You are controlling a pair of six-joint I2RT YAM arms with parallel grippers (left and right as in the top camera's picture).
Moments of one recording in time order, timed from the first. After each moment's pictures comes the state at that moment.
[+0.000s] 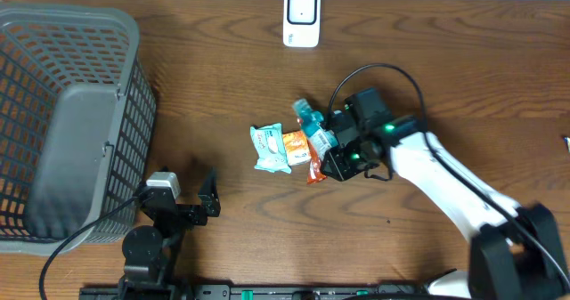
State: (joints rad) left arm -0.09 0.01 0.09 -0.29 0.08 -0.22; right arm 0.43 1.59 1.03 -0.74 -0.43 -0.05
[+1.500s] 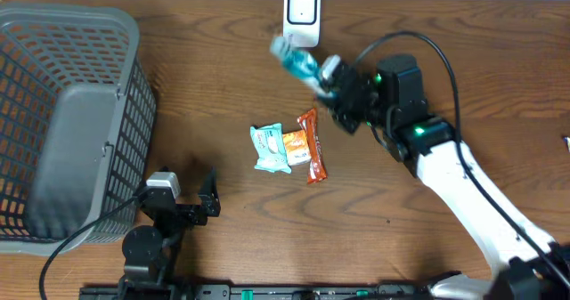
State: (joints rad) left arm -0.09 0.01 0.09 -0.29 0.08 -0.22; right arm 0.37 1.48 1.04 -0.13 -0.38 -0.45
